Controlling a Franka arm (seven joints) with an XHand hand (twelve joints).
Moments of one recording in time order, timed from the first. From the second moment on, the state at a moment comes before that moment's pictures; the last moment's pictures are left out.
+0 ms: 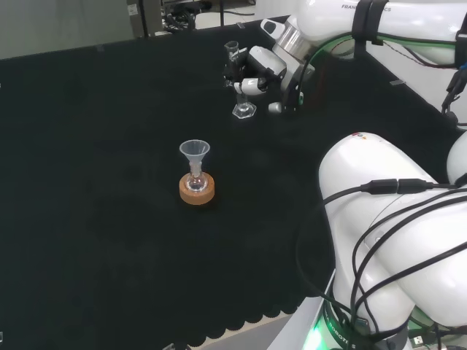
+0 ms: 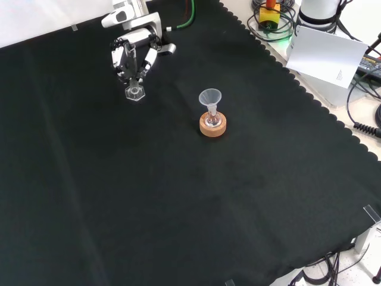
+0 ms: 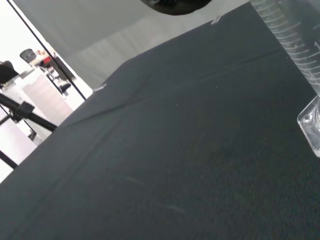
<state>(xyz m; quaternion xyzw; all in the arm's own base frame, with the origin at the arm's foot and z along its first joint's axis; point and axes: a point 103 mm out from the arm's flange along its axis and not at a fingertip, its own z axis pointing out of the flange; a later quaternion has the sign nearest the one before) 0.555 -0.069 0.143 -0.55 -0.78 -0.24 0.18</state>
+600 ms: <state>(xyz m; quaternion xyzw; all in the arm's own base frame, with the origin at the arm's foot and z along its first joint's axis) 0.586 -0.067 0.109 -0.55 -0.76 -0.28 0.19</state>
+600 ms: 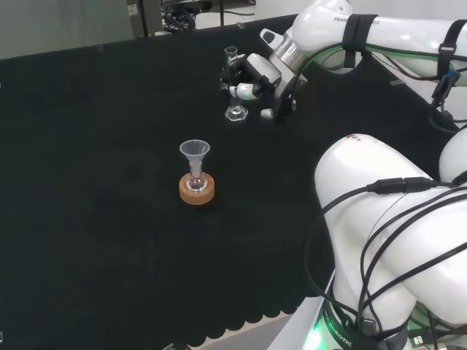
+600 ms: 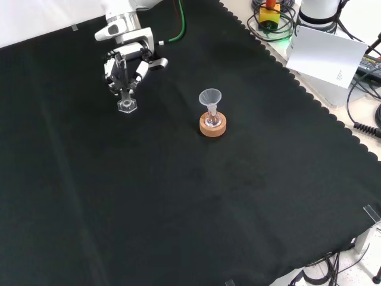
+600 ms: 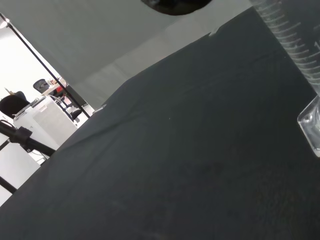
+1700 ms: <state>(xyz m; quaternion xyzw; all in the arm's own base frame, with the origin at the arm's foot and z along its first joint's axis) 0.600 -0.067 0.084 -0.54 -0.76 -0.28 0.22</state>
